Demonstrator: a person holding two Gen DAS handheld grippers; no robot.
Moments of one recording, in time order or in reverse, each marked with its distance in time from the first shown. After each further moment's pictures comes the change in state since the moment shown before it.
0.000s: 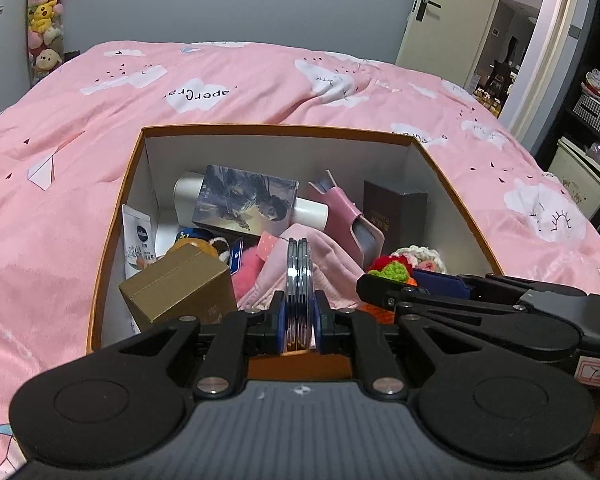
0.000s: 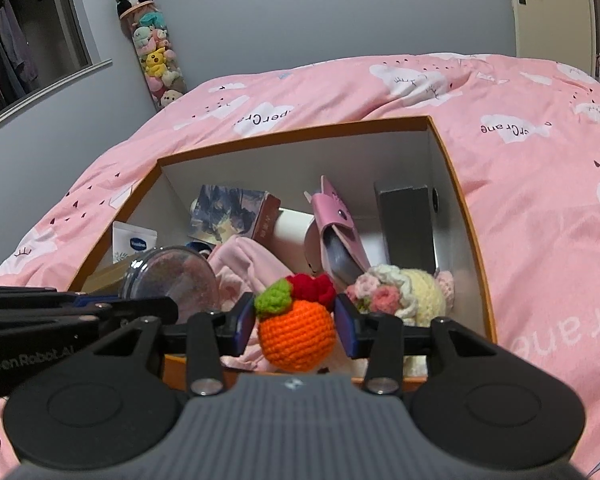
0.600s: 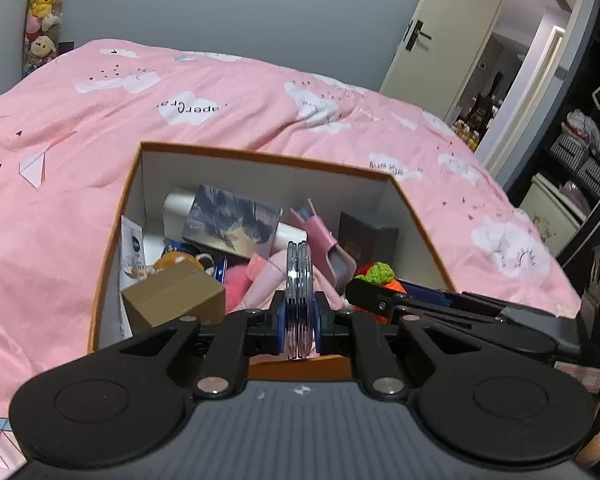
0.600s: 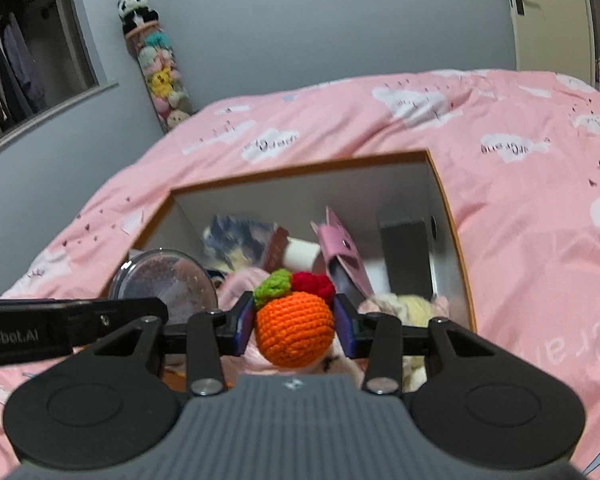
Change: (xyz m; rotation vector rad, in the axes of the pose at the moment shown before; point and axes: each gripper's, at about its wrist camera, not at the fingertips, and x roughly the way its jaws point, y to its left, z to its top) left arm -0.018 0.010 0.006 -0.073 -0.060 -0.093; right arm -0.016 -0.002 0.008 0.016 -0.042 0.025
